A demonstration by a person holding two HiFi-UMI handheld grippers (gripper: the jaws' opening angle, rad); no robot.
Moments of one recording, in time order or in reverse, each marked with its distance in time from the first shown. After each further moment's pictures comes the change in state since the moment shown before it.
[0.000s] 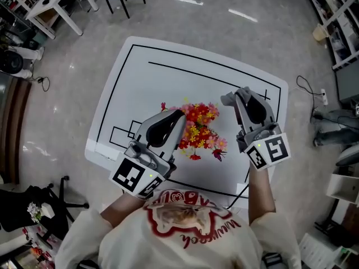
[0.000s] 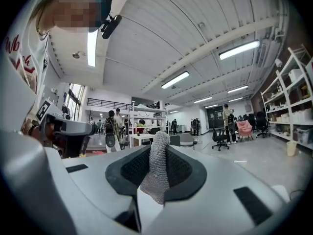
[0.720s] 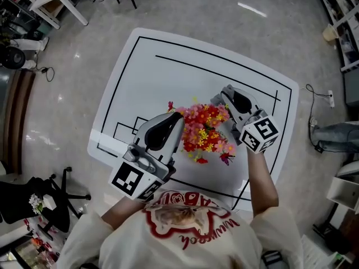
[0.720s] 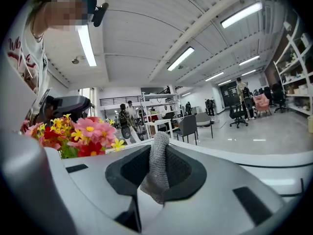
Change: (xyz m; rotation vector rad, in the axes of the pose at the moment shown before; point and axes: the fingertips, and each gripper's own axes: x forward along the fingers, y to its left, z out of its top) left arm -0.012 0.022 -0.014 -0.028 0.017 0.071; right arm 0.056 0.012 -0.107 0.133 0.181 0.202
